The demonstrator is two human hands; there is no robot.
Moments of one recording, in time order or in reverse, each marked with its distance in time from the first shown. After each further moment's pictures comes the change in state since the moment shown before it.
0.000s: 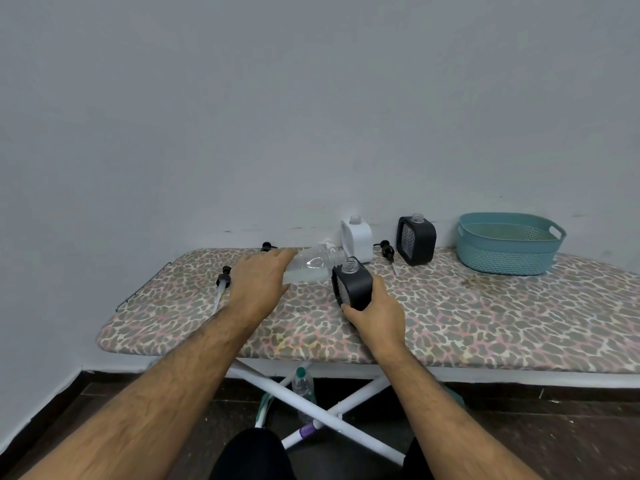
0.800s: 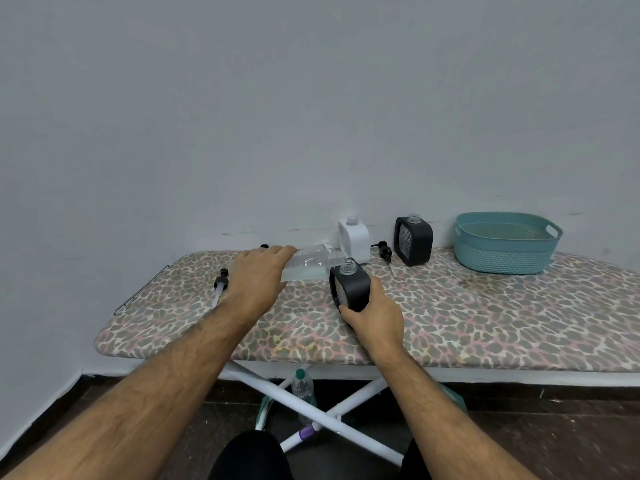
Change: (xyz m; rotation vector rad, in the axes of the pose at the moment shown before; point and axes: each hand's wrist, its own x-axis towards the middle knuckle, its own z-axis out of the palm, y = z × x) left_hand 0.008 0.005 -0.008 0.040 -0.022 0.021; right_hand 0.001 0.002 -0.001 -0.079 0.009 0.029
